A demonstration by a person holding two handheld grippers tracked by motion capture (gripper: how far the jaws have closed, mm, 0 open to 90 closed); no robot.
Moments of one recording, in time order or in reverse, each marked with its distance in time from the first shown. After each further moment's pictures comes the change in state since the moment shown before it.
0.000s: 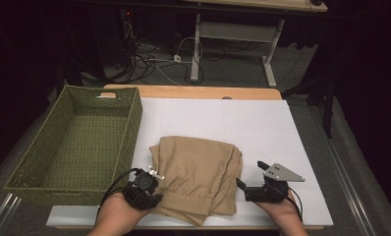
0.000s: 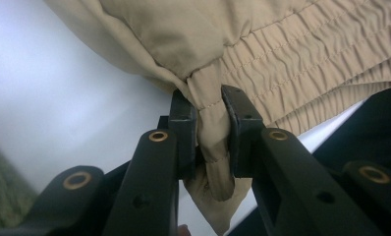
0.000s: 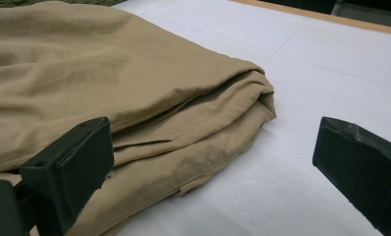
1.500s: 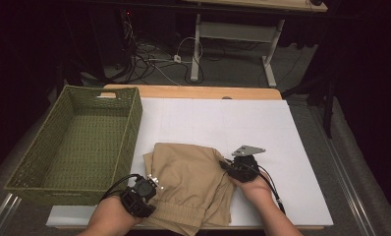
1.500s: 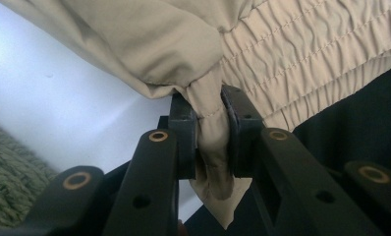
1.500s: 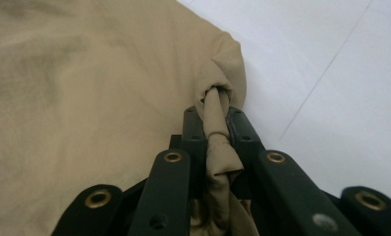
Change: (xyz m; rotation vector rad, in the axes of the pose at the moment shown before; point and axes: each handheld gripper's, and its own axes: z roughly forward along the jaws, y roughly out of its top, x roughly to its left) left arm -0.001 -0.003 0.003 0.171 -0.019 0.084; right arm 0.007 0.033 0.080 0.240 0.078 0.021
